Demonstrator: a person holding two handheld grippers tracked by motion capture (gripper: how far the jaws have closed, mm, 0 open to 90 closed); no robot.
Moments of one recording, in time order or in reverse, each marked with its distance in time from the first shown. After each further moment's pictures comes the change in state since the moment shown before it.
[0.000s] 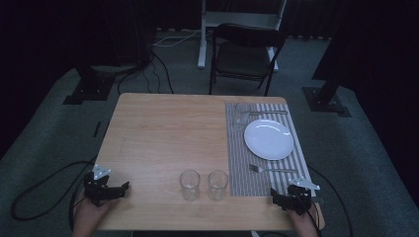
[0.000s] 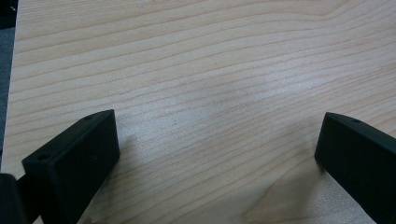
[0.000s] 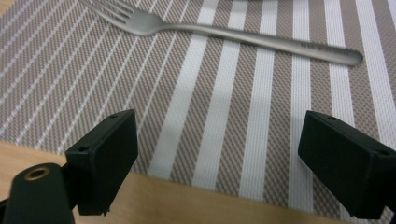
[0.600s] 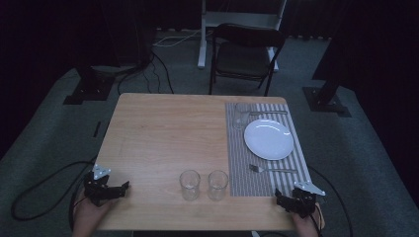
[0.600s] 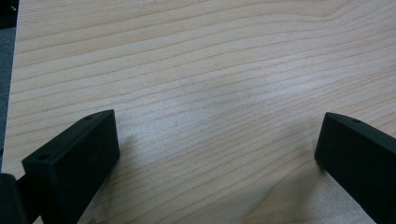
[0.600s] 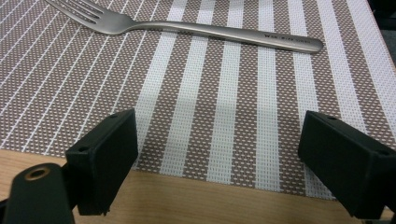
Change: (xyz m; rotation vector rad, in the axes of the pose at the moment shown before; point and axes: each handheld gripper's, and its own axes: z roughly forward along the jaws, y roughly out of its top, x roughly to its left) left arm 0.000 0.001 0.001 0.000 0.002 -0.001; right arm -0.009 -0.010 -0.002 -0.051 -0.048 0.043
